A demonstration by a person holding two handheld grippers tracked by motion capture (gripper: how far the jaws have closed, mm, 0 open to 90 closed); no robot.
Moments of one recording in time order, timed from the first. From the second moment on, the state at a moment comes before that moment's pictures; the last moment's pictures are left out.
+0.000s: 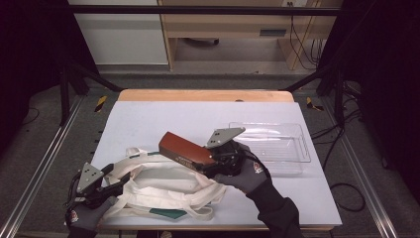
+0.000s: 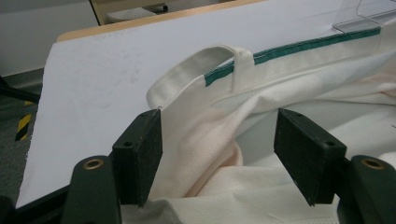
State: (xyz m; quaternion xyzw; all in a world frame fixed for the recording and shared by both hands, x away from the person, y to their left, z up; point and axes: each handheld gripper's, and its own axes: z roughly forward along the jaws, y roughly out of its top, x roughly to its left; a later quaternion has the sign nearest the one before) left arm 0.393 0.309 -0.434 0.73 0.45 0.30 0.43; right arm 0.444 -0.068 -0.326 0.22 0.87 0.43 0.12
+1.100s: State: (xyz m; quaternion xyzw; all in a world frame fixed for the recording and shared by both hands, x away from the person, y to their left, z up) left arm 0.392 0.309 -0.434 0.73 0.45 0.30 0.43; right arm 0.485 -0.162 -0.301 0.31 0.84 0.41 0.19
